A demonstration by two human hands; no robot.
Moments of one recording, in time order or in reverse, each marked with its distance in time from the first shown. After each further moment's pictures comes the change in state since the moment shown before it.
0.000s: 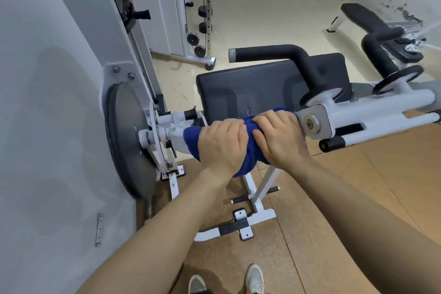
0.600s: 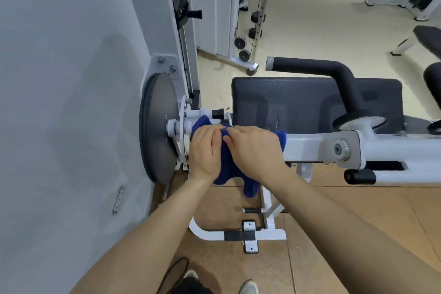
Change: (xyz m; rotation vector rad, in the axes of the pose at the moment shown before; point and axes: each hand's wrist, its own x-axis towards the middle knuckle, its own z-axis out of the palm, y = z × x) left_hand -0.026 -0.057 -0.007 -0.437 0.168 -0.369; right_hand 0.041 -0.086 -0.001 0.036 -0.147 -0.204
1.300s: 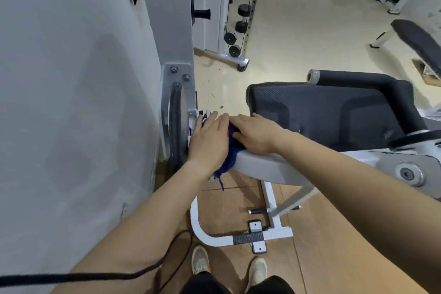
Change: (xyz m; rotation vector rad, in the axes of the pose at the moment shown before) left_hand 0.109 -0.066 -0.050 0.629 -0.447 0.197; right_hand 0.133 -0.013 0.047 0.237 -0.609 -0.029
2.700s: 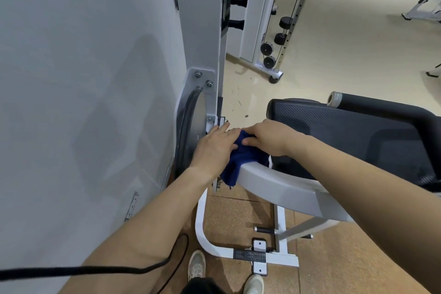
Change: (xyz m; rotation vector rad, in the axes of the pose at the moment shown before) left_hand -0.002 0.013 -0.023 -0.047 -0.097 -0.146; right_hand 0.028 0.028 -0.028 -0.040 -0.102 -0.143
